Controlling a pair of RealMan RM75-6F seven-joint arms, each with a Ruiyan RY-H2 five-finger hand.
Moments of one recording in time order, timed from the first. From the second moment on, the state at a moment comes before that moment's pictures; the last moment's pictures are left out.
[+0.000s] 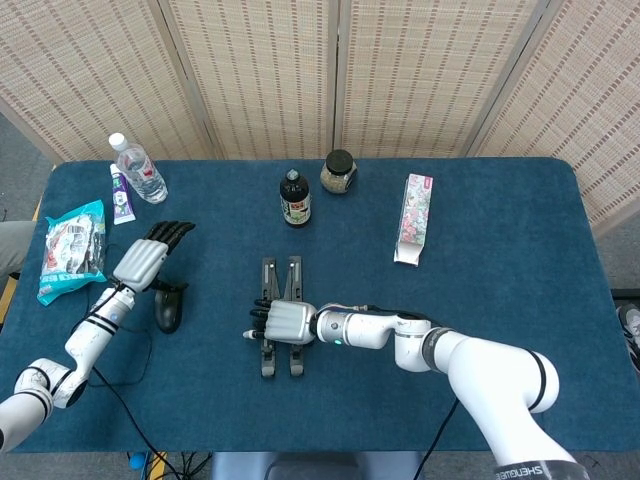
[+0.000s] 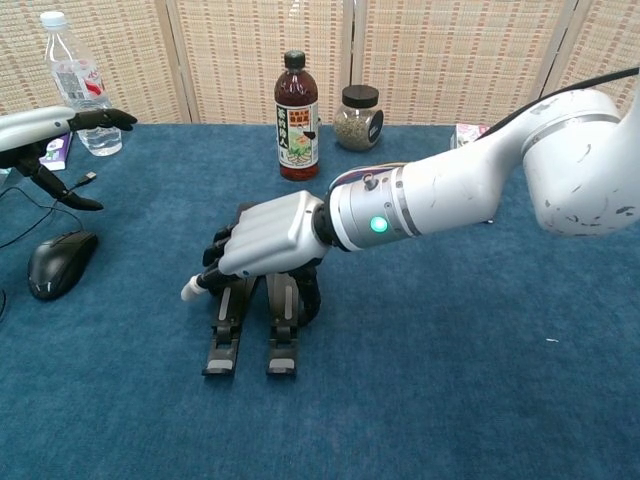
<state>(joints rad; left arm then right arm) -0.72 -1.59 -0.03 -0.71 1.52 1.02 -0.62 1.39 -1.77 -0.16 -0.93 -1.83 0.68 0.31</state>
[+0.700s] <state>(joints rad) -0.72 -1.60 -0.03 -0.71 1.53 1.02 -0.63 1.35 -1.81 -0.17 -0.84 -1.85 0.81 0.35</state>
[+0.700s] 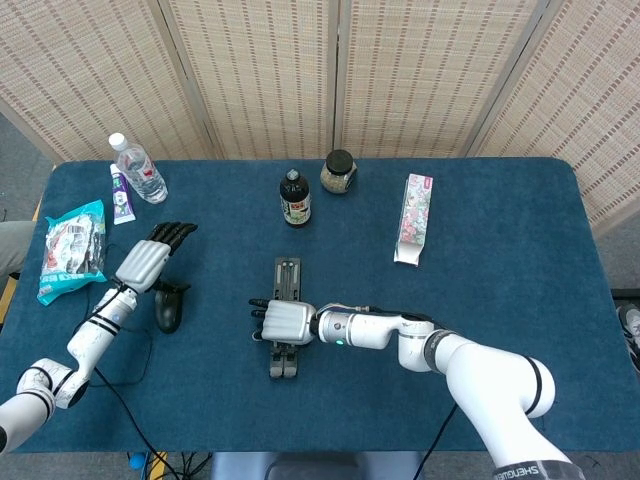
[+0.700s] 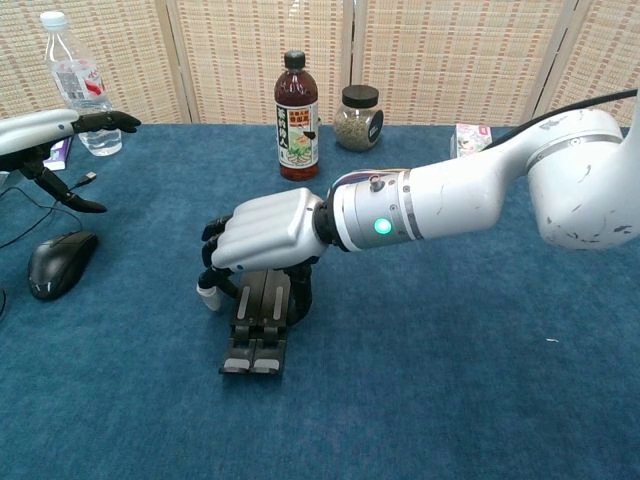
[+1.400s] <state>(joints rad) -0.72 -1.57 -0.03 -0.75 1.53 1.03 -0.59 1.29 -1.69 -0.08 -1.01 -1.73 0.82 0.22</state>
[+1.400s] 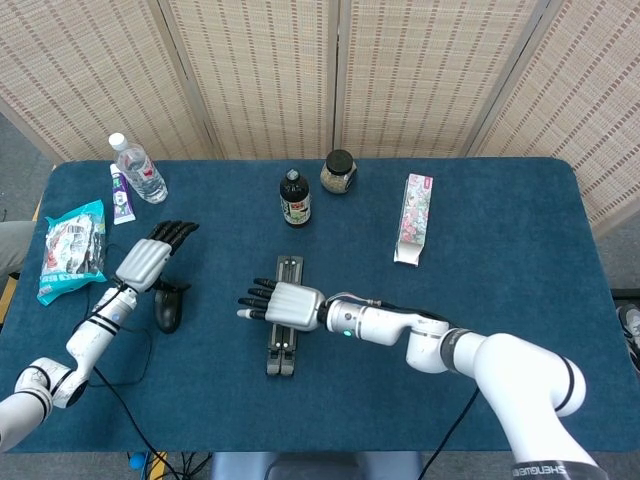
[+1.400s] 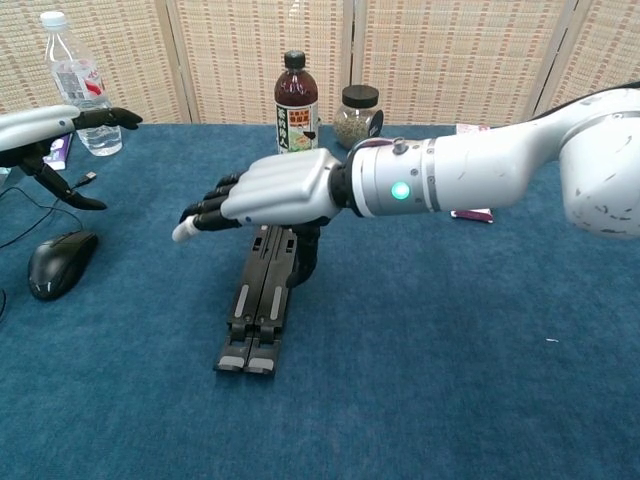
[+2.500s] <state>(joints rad) -0.38 -1.19 -0.01 -1.37 1.41 1.31 -0.15 0.39 -1.06 -0.11 -1.75 -1.34 1.51 -0.21</state>
